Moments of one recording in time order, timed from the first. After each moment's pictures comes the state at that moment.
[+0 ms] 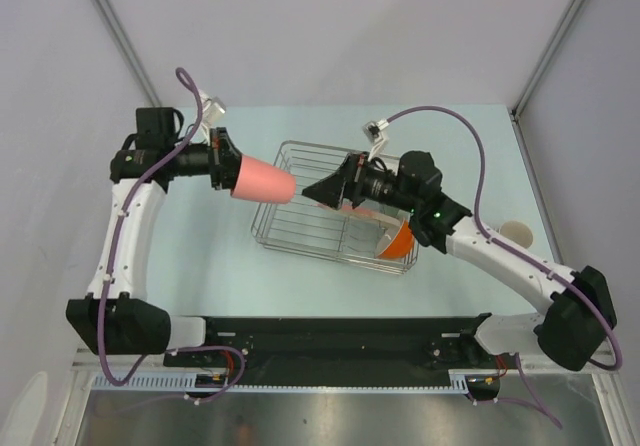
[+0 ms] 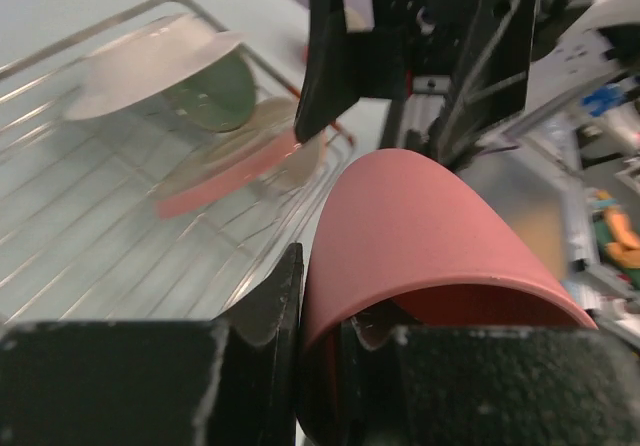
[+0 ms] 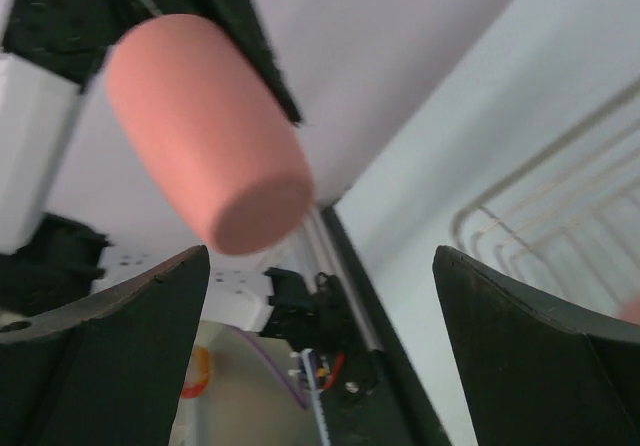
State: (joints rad) left arm 0.03 1.31 1.47 -0.94 1.31 0.30; right arm 0.70 1.27 1.02 0.24 -0.43 0.77
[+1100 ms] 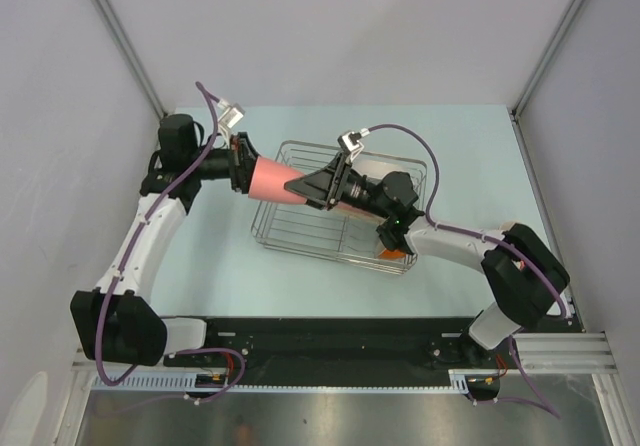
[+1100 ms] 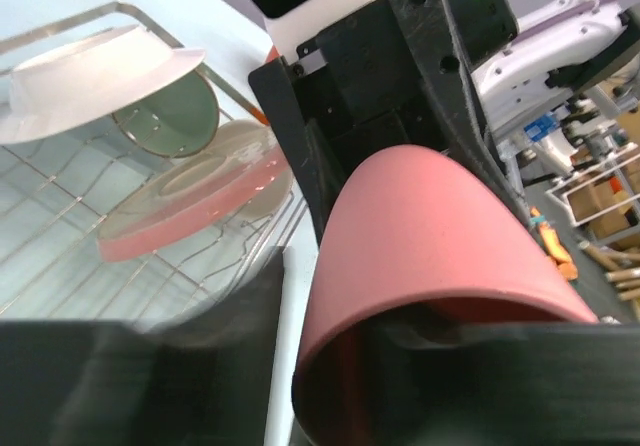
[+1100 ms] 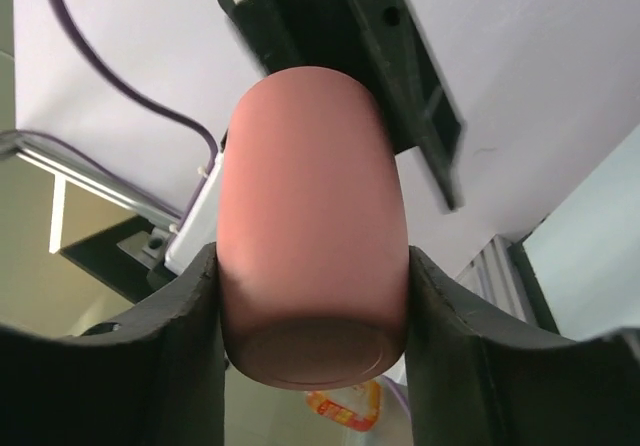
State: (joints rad) left arm -0.09 1.27 1.16 -0.23 1.35 -0.28; right arm 0.79 1.58 0.93 1.05 -0.51 1.37
